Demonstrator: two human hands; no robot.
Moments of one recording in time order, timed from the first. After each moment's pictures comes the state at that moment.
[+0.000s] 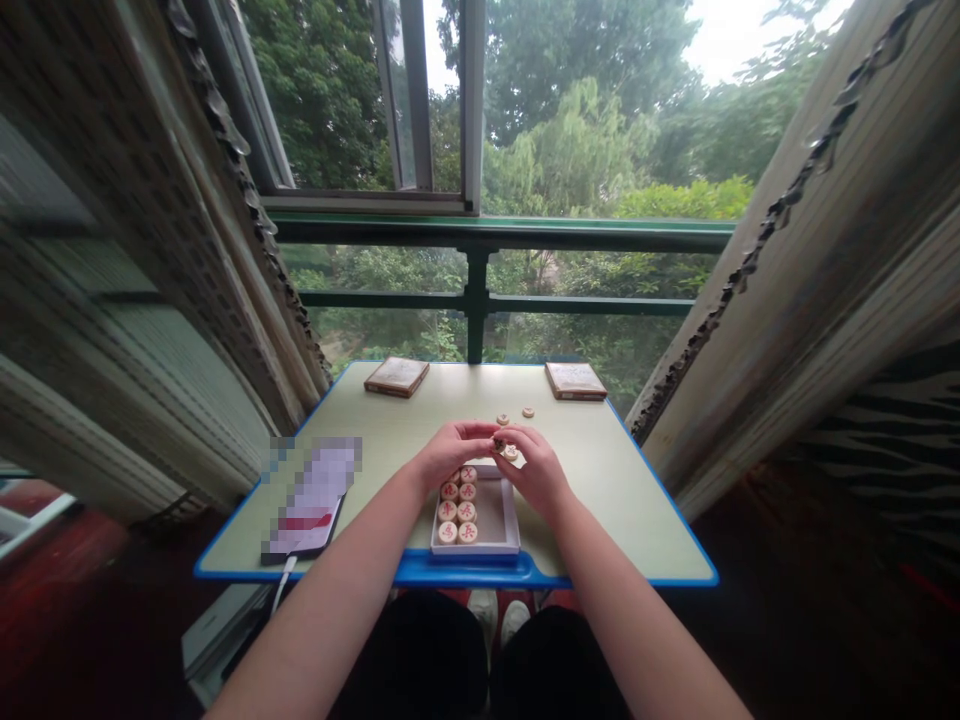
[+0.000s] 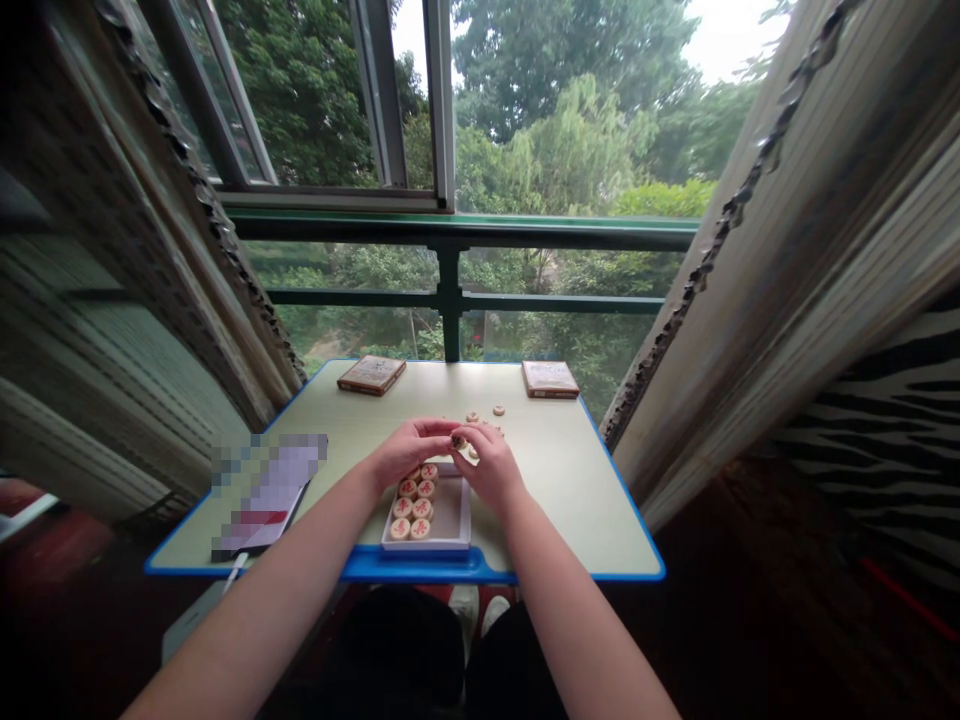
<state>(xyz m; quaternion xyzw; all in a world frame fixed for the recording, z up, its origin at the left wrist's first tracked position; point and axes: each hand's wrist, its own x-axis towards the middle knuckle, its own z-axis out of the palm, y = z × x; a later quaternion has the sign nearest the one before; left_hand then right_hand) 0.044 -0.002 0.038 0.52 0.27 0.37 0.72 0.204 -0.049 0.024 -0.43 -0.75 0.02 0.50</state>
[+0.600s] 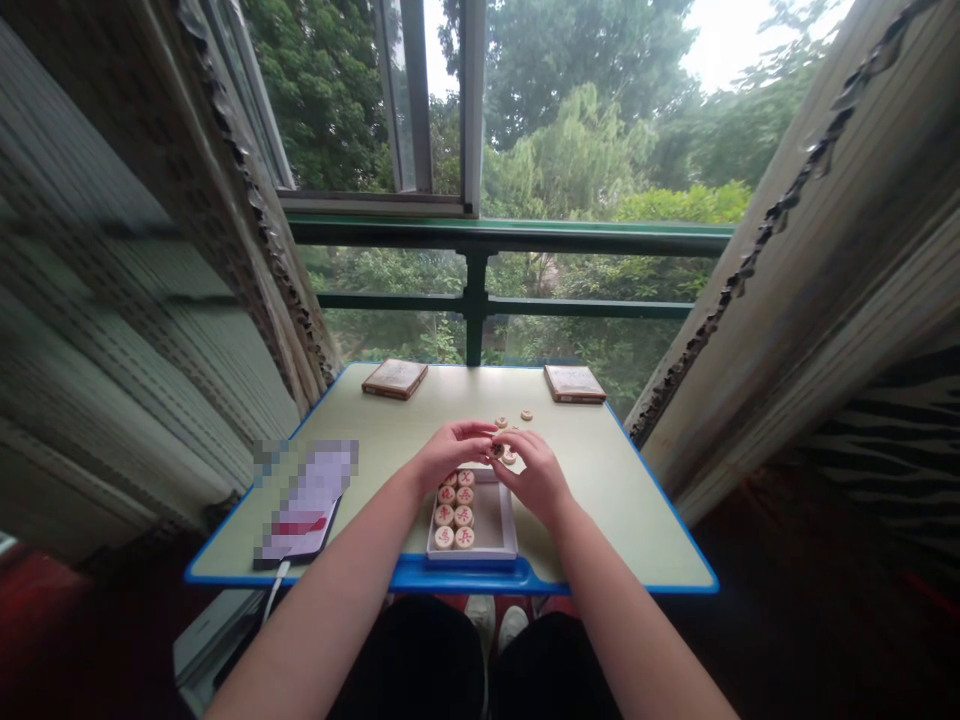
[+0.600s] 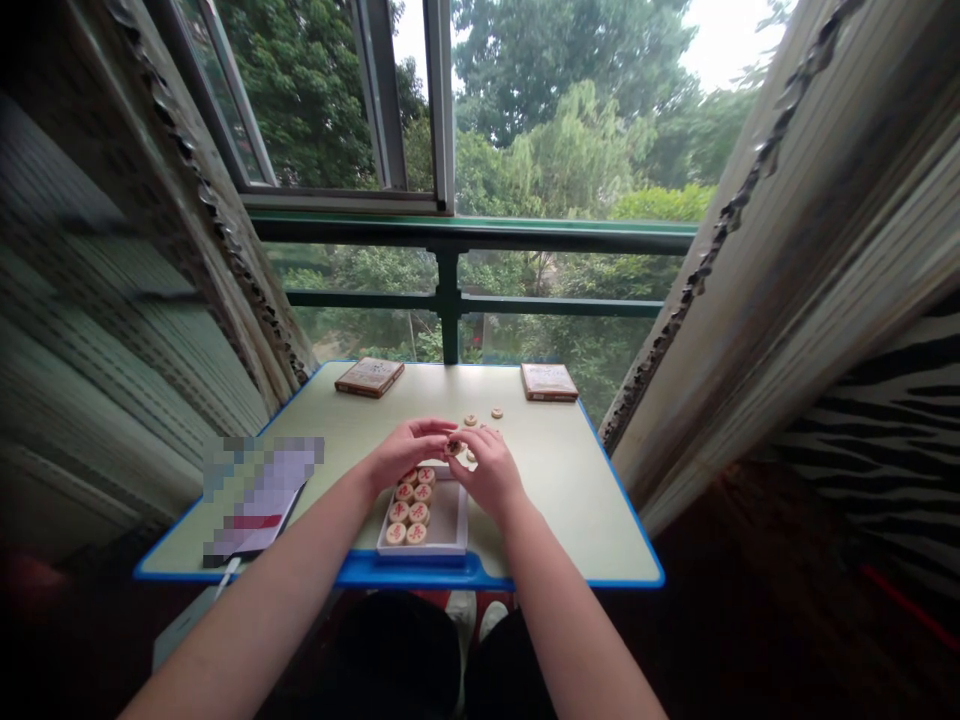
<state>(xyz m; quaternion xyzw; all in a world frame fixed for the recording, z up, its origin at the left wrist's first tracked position) 0.043 -0.001 0.041 0.51 0.28 0.38 0.72 0.207 -0.054 0.031 -0.44 -0.77 0.01 0.47</state>
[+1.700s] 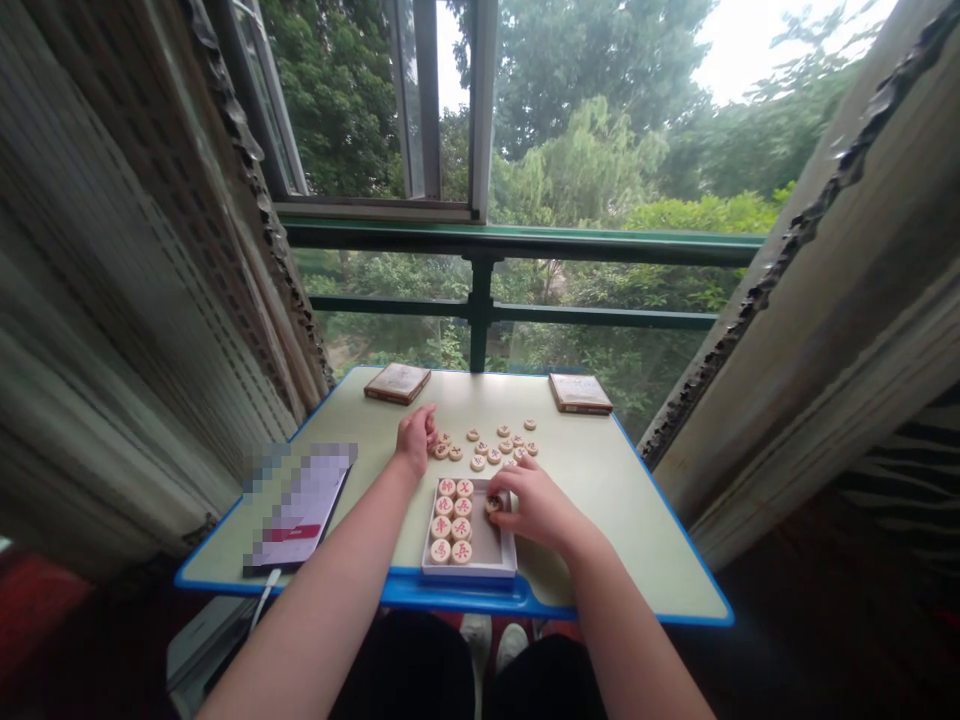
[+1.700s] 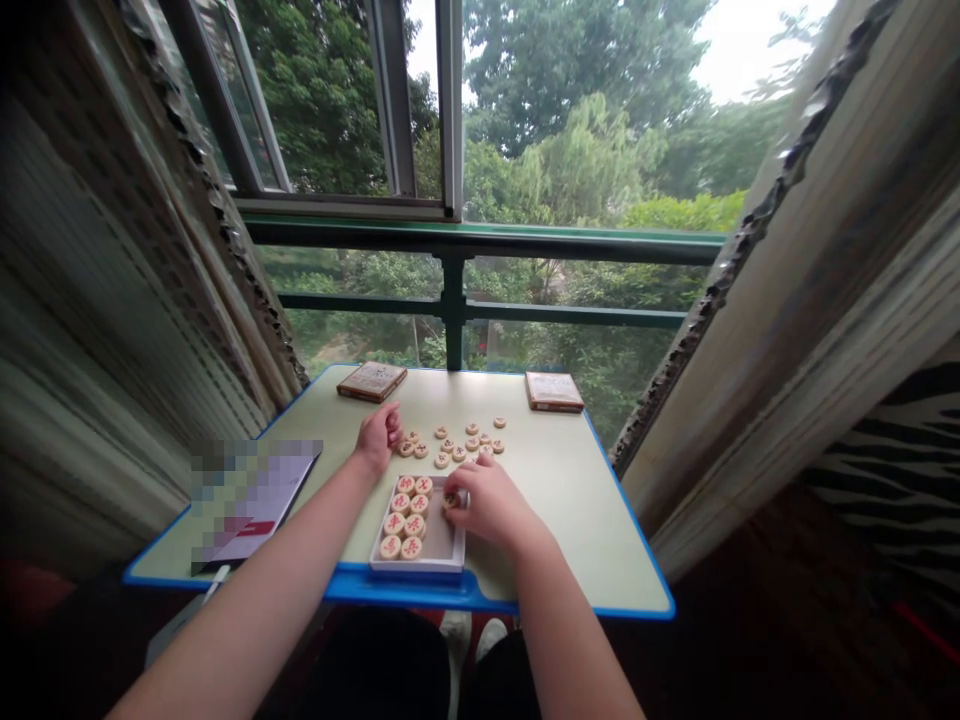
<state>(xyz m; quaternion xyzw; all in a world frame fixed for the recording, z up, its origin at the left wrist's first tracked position) 0.026 0.045 0.023 0.31 0.41 0.62 0.60 0.212 -0.070 0.045 -0.48 -0.84 0.14 0.21</state>
